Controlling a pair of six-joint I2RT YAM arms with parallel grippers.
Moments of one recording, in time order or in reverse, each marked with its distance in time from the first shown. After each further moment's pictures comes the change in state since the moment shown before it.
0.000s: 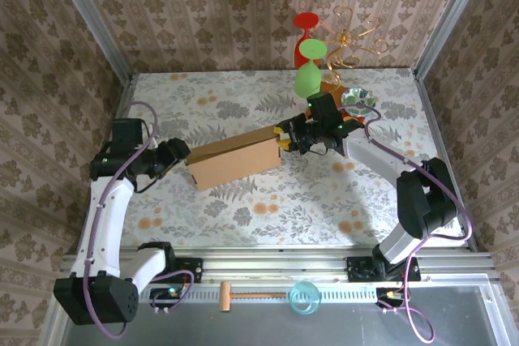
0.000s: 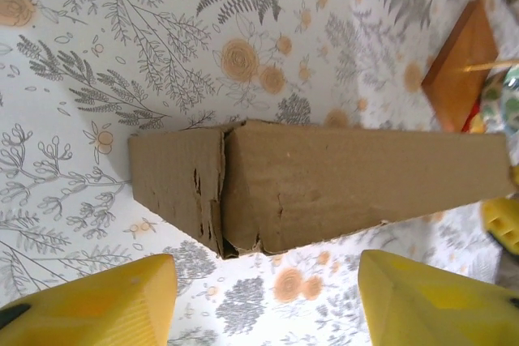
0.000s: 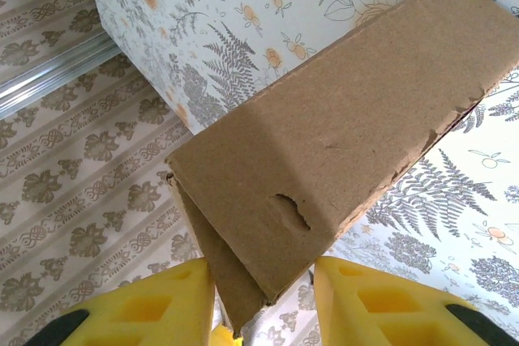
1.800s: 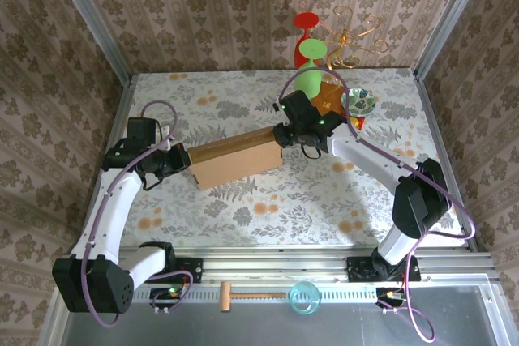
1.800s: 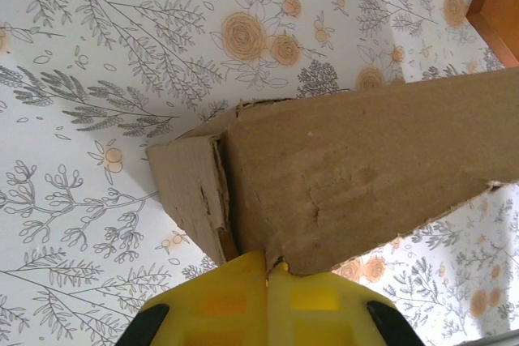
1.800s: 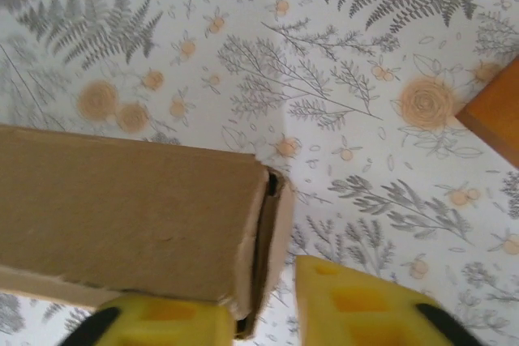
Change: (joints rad) left arm -0.090 0.071 -0.046 0.041 -0.060 0.229; right arm 0.180 0.034 0.236 -0.351 0.578 -1.350
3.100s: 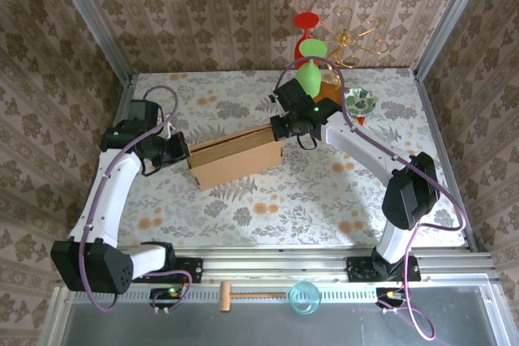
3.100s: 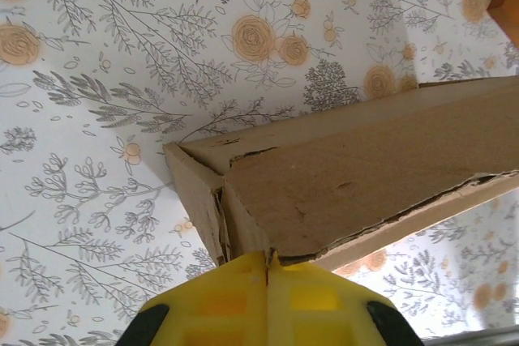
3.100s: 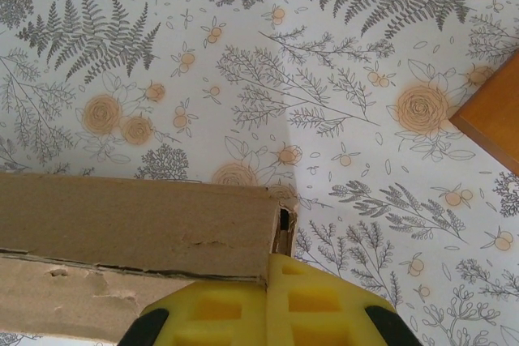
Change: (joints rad) left arm -0.030 0.127 0.217 -0.168 -0.047 -0.011; right arm -0.002 0.093 0.194 -0.151 0.006 0.024
